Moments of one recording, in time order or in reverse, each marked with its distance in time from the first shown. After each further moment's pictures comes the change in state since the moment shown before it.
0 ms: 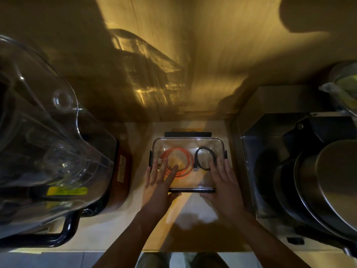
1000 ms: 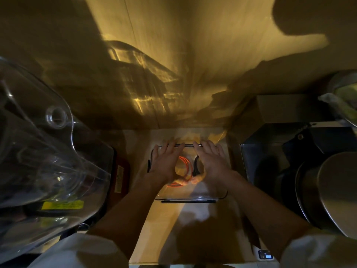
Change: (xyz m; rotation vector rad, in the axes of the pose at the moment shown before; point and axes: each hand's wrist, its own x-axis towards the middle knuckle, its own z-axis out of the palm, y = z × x) left_hand 0.111 0.016 -0.054 0.071 -0.218 0.048; right_hand 0.114 -0.030 -0.049 -0.183 -0.294 -0.094
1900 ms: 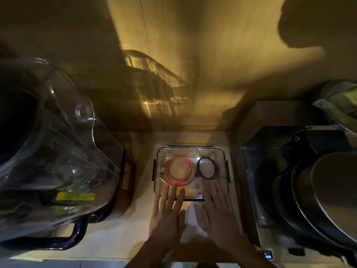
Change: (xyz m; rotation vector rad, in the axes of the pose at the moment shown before) left_hand -0.137 0.020 0.111 -0.036 0.245 -0.021; right_hand -0.125 -0.019 0.115 0.059 0.267 0.028
